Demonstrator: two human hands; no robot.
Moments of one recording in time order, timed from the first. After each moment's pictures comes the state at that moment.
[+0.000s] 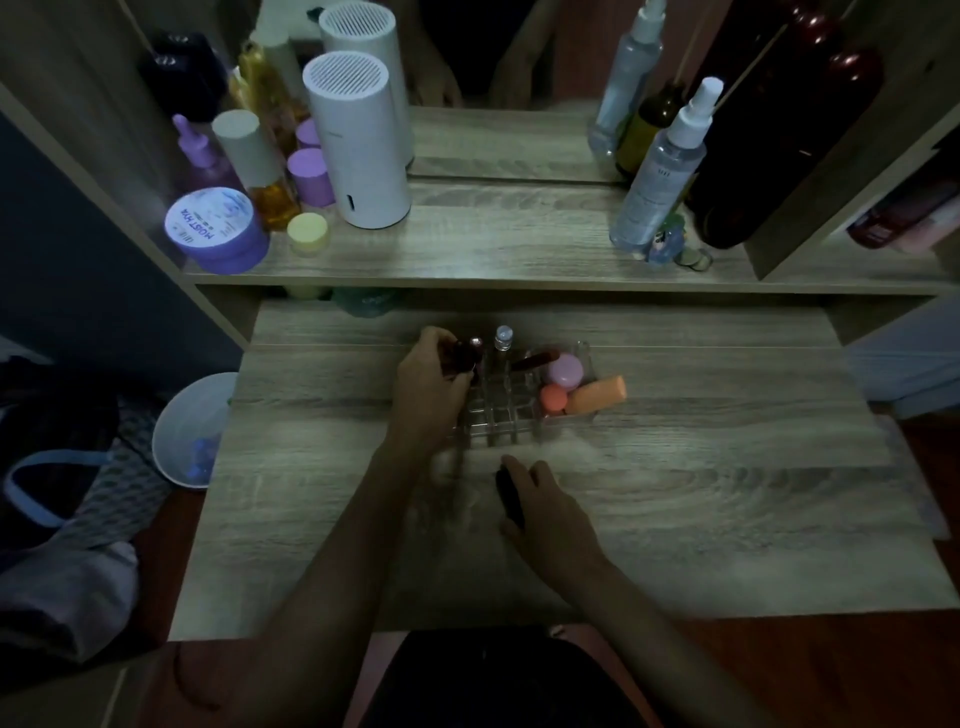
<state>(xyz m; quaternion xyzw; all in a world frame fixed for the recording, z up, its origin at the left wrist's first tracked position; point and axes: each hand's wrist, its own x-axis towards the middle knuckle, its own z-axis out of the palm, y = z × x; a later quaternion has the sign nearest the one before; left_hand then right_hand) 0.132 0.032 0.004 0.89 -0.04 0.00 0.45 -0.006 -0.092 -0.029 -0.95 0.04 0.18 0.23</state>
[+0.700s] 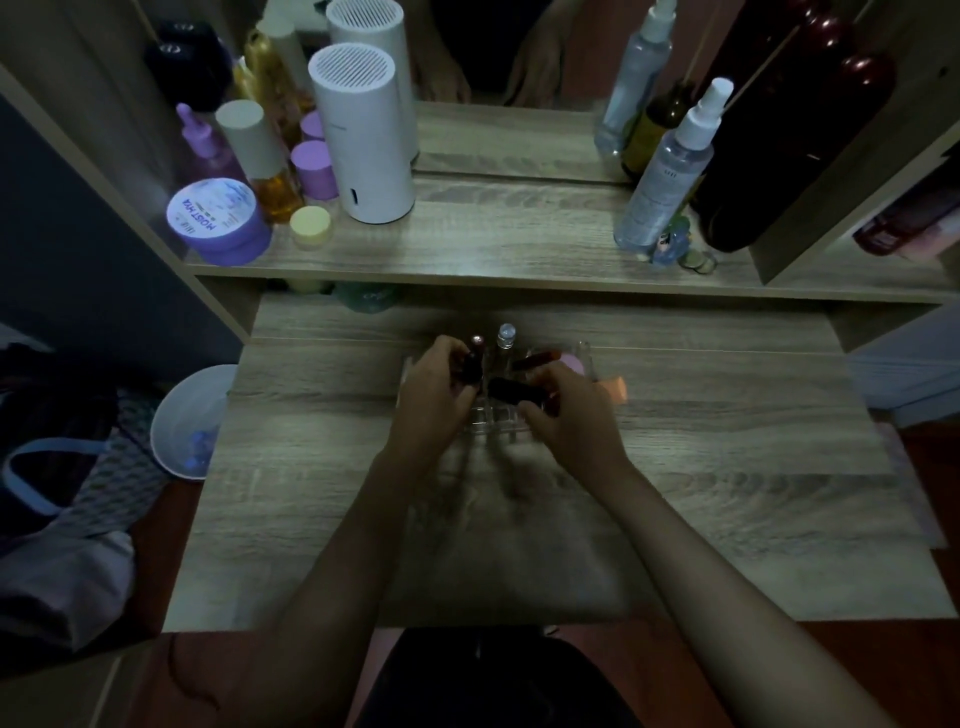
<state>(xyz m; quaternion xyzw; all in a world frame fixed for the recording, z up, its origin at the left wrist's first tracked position) 0.121 0.032 -0.002 0.90 -0.09 -0.03 0.43 0.068 -0.117 0.031 -0.93 0.05 -0.03 0.36</state>
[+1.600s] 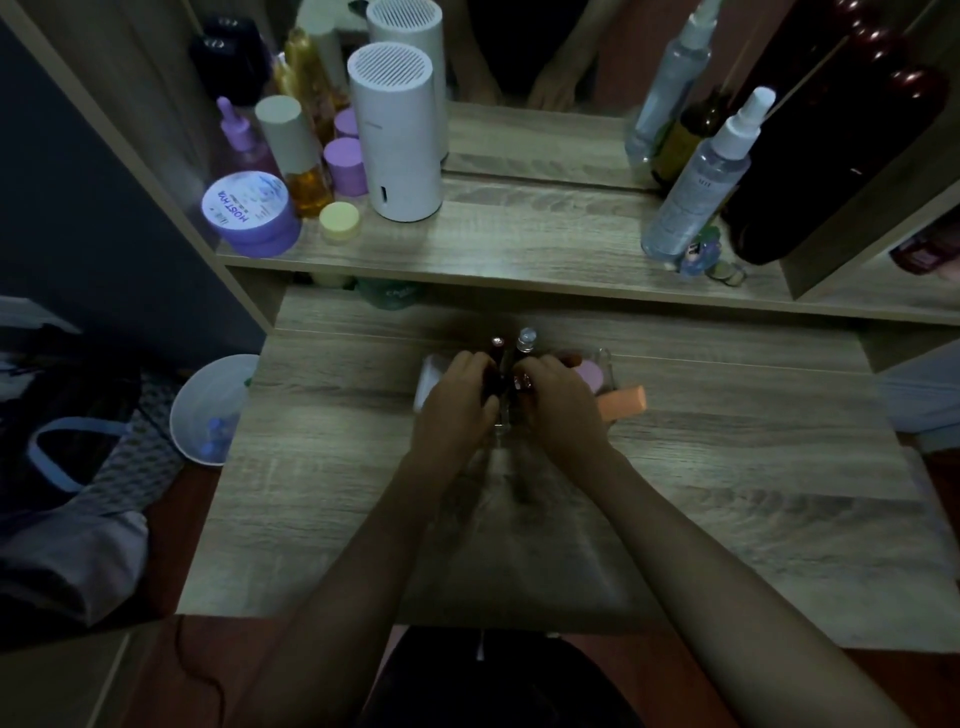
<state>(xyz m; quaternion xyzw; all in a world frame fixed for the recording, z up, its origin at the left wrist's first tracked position) 0.114 0.026 -0.013 0.94 -0.10 -0.02 0.32 0.095 -0.099 0.016 -0.96 -0.02 -0.01 0.27</state>
